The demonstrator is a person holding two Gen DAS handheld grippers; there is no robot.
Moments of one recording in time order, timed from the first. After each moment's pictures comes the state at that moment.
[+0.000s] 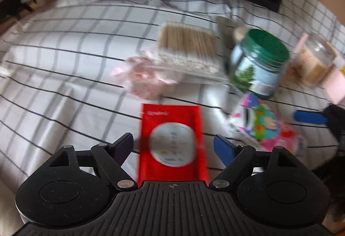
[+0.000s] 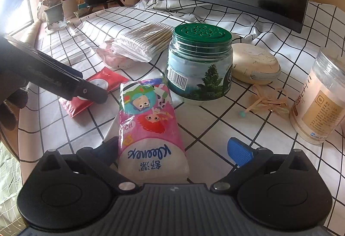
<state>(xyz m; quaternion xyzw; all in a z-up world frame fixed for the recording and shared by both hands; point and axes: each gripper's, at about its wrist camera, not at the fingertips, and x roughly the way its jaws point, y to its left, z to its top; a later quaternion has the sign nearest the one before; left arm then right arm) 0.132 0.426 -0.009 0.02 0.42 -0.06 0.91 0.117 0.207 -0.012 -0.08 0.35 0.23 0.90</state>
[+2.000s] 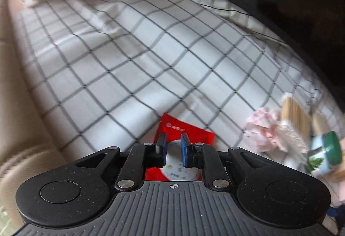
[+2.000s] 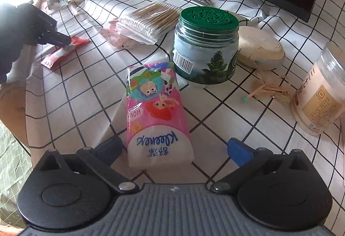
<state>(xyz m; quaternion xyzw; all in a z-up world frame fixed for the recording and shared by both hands) 0.135 0.571 0.003 -0.20 0.40 0.08 0.89 0.120 0.210 0.003 -0.10 0.42 0.23 0.87</state>
